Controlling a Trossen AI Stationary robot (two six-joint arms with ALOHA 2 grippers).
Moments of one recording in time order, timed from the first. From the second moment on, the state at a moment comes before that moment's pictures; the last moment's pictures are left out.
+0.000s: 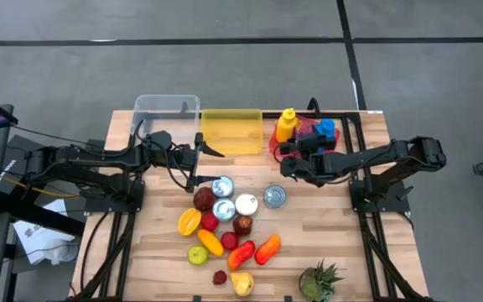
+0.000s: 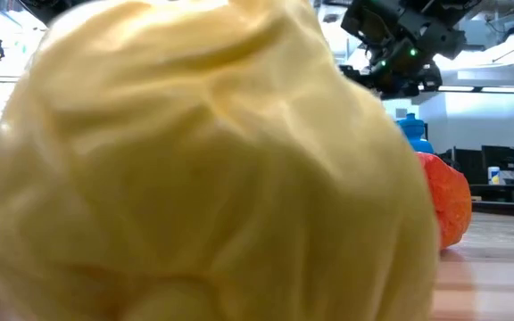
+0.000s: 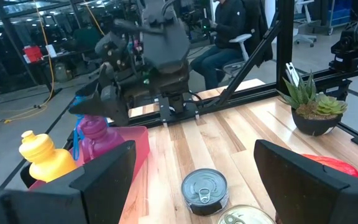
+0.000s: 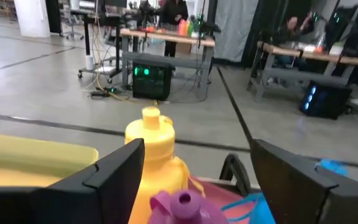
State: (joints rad) left arm 0.20 1.07 0.59 0.38 0.28 0.25; right arm 0.00 1.42 0.81 -0.30 1.46 0.82
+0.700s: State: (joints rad) left arm 0.20 1.07 0.59 0.31 0.28 0.24; right arm 0.12 1.42 1.08 -0.31 0.54 0.11
